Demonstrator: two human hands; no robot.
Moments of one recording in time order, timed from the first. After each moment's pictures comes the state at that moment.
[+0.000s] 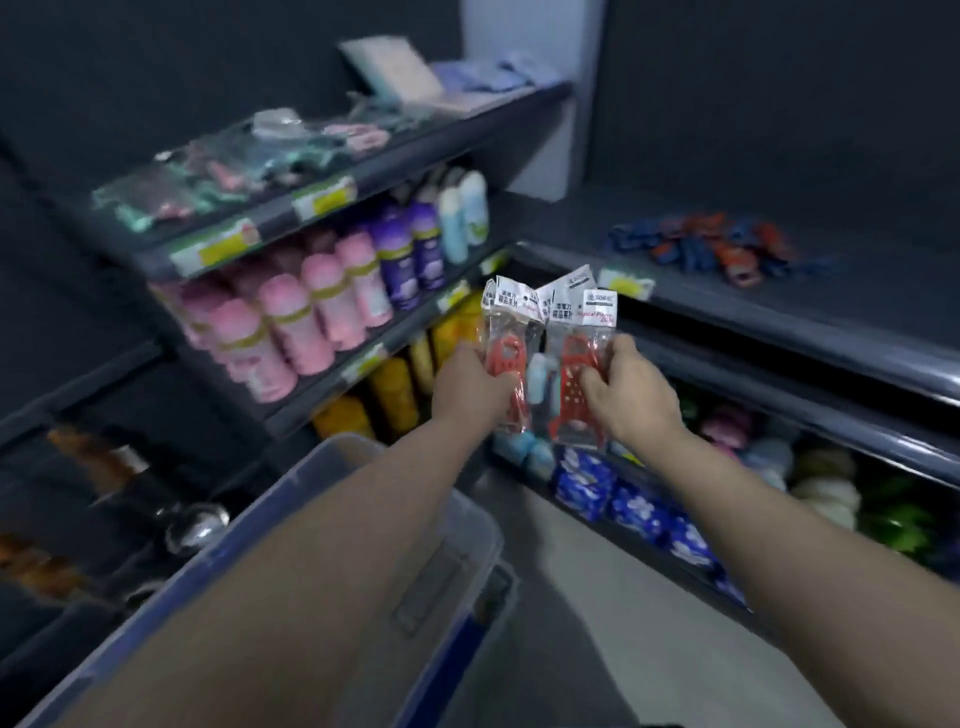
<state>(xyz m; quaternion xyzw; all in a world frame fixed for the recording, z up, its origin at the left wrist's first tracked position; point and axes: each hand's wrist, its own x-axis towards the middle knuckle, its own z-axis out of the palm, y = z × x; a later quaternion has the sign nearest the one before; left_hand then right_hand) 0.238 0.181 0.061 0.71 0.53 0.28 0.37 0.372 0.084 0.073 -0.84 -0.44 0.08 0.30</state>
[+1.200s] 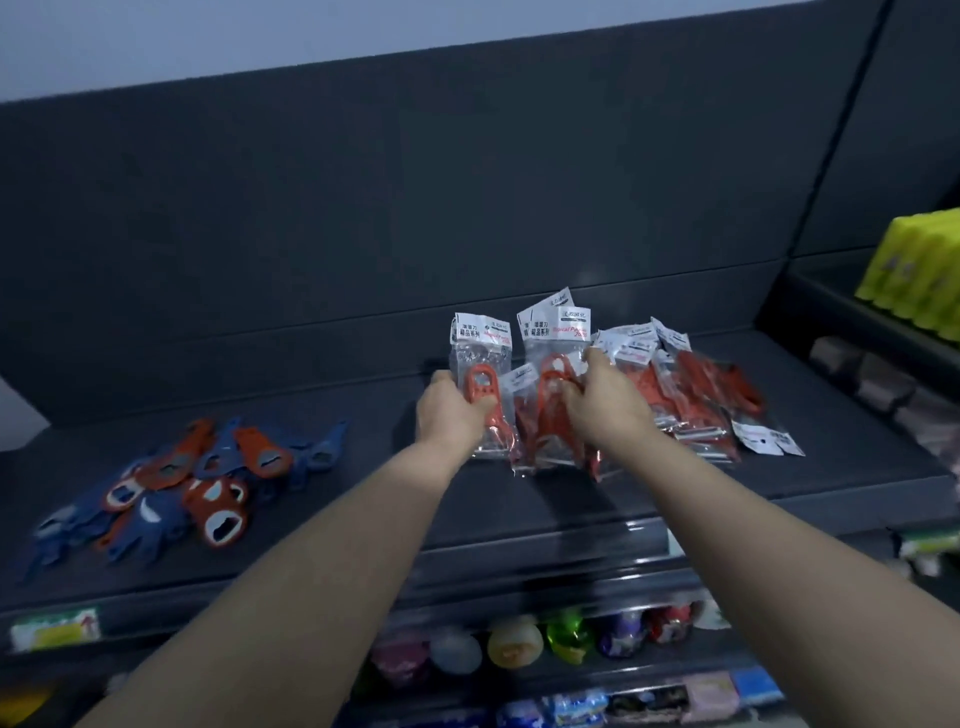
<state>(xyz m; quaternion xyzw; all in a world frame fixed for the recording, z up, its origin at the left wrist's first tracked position) 0.841 0.021 0.102 0.85 0.27 0.15 0.42 0.892 -0.140 0.112 -0.94 -0.10 -0.02 0.32</state>
